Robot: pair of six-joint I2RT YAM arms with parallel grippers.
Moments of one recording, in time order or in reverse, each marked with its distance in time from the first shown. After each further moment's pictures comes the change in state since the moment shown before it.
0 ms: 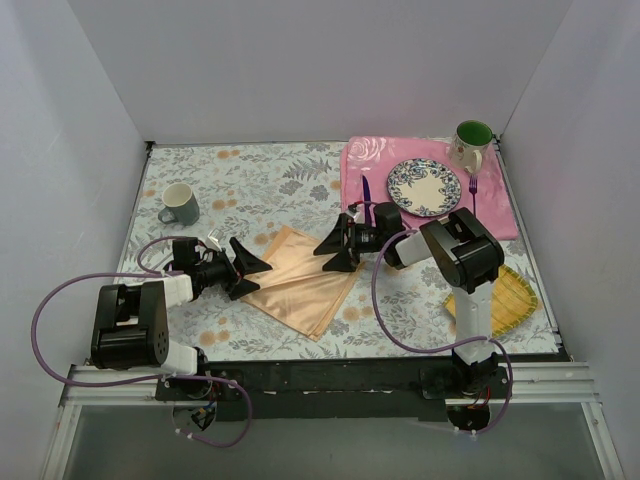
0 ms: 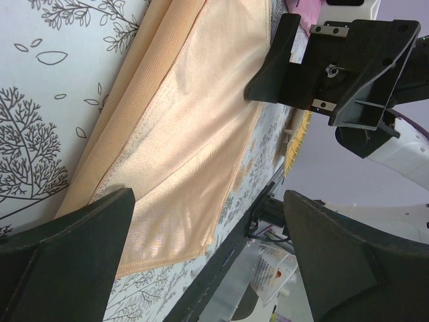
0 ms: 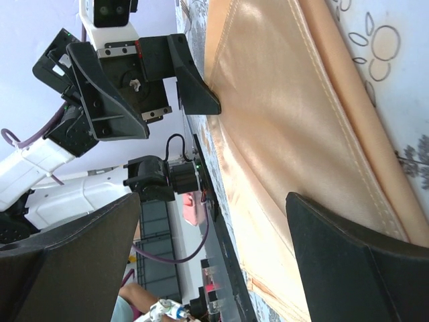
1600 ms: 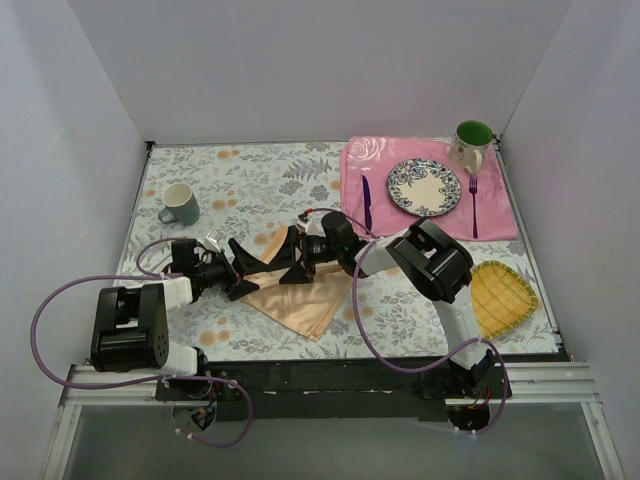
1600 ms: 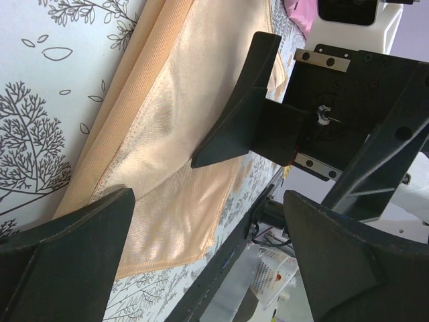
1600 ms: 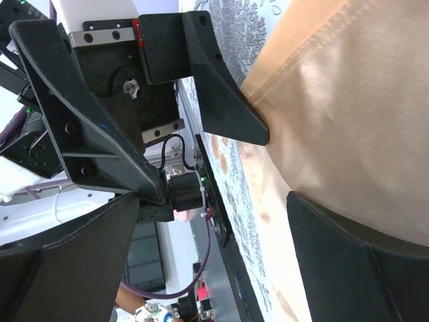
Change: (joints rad) left arm 0.003 -0.014 -0.020 0.024 0.002 -0.012; right arm 0.298 0.065 0.193 -0.039 0.192 0.075
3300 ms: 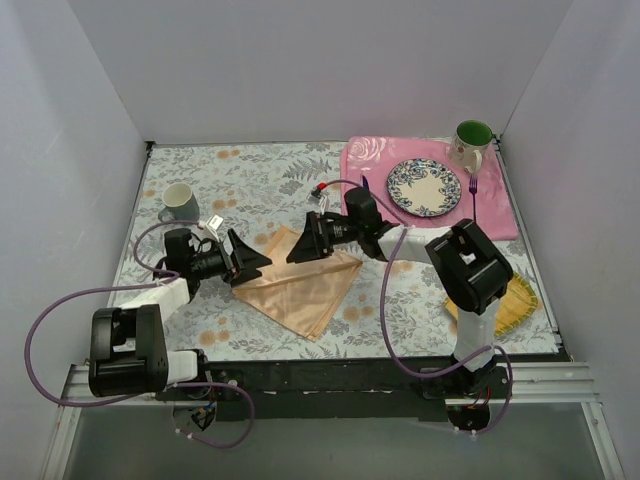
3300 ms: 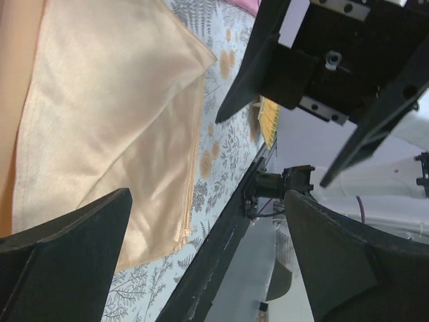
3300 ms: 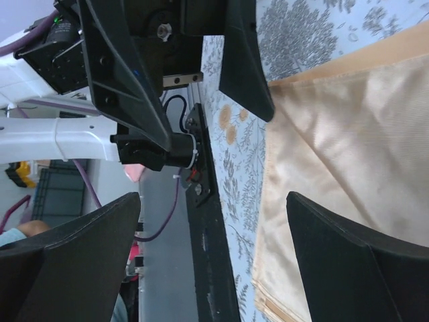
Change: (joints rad) left arm 0.000 -0.134 0.059 0.008 0.193 0.061; right arm -0.132 -0.251 -0.027 -0.205 -0.203 -0.421
